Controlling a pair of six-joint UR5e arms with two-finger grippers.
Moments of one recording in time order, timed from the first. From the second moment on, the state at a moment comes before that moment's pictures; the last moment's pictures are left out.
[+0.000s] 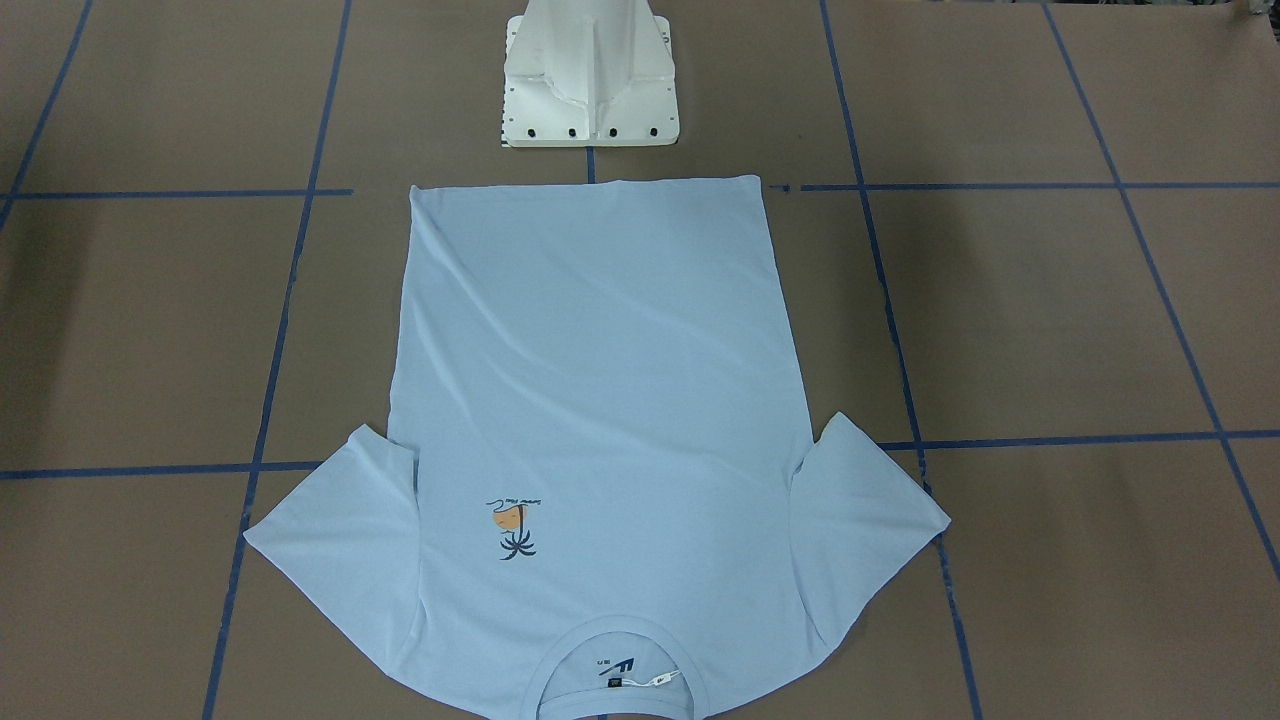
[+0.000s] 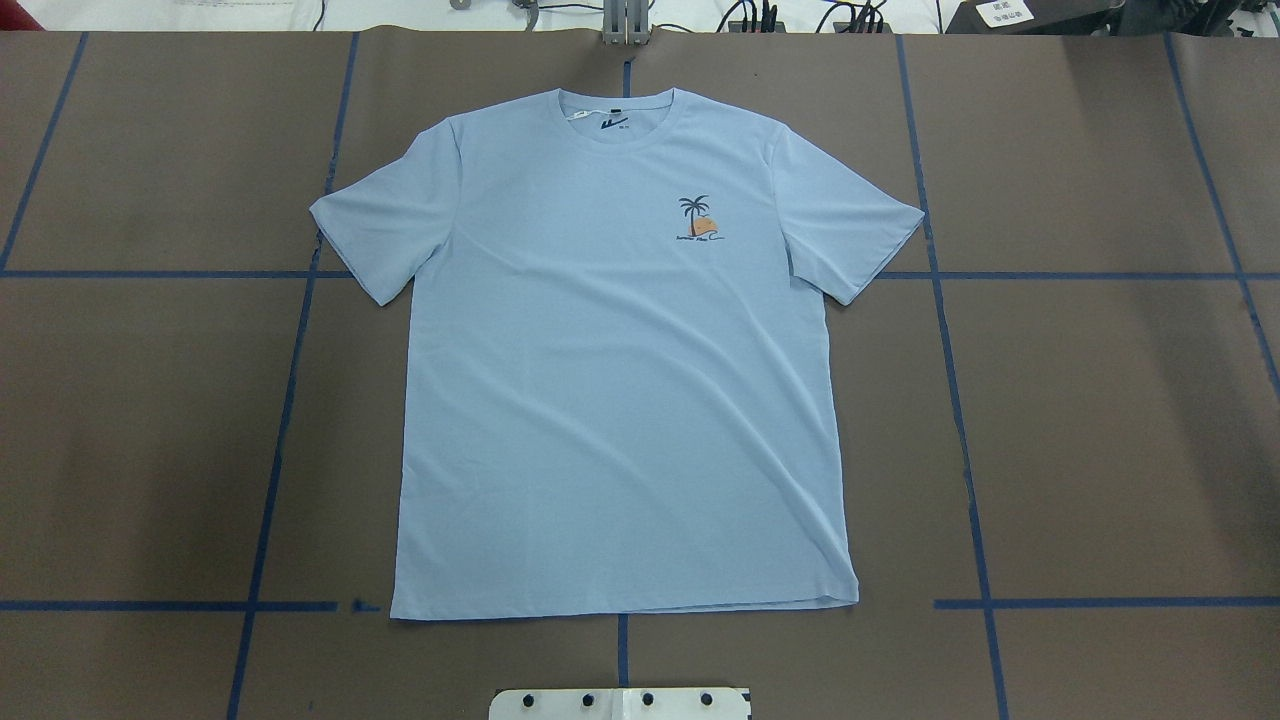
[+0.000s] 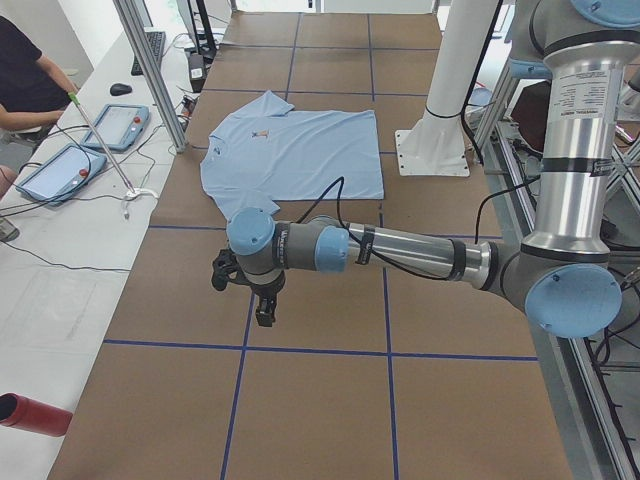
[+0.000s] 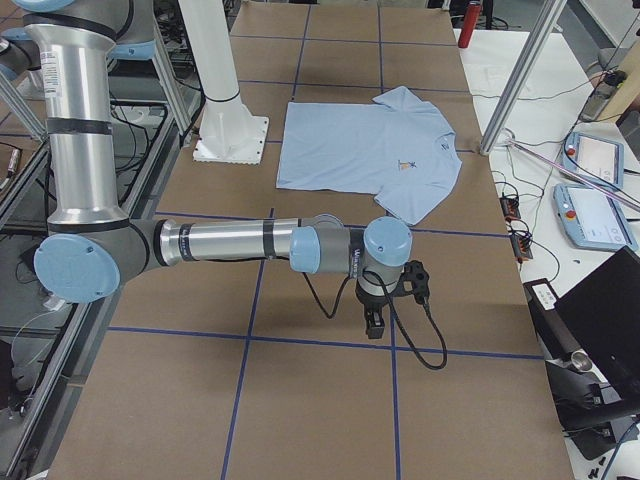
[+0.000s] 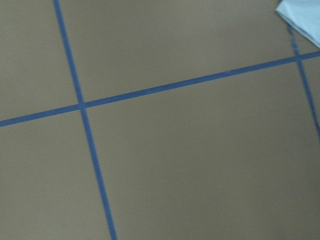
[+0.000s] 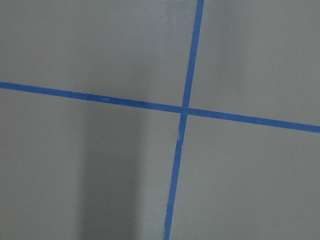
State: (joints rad) left arm -1.53 -1.62 -1.65 -1.50 -2.44 -0.01; right arm 1.56 -1.56 1.65 -1.65 2.36 -0.11
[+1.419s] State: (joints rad) left arm -1.53 -1.48 -1.81 -1.63 -2.55 -0.01; right arm 1.12 -1.38 1.49 -1.02 2.29 0.81
